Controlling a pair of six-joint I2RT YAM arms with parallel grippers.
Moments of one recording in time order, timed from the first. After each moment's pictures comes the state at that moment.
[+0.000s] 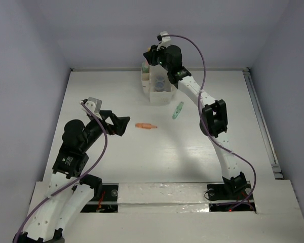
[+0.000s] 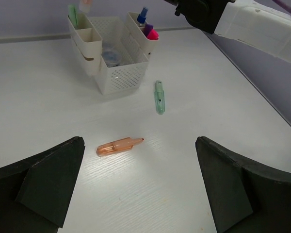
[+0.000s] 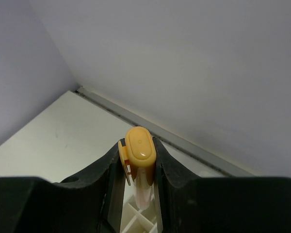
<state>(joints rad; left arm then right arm) -0.33 0.57 0.73 -0.24 0.24 -0.28 0.49 2.50 2.41 0.16 -0.21 0.19</state>
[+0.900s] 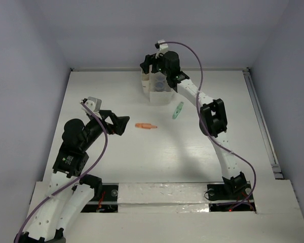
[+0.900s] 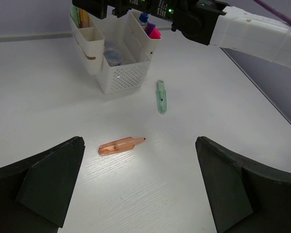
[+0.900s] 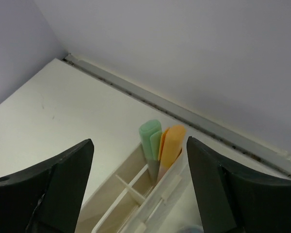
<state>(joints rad) -0.31 0.58 0.73 -0.24 0.25 -0.28 0.49 2.52 2.33 0.15 -0.21 0.16</state>
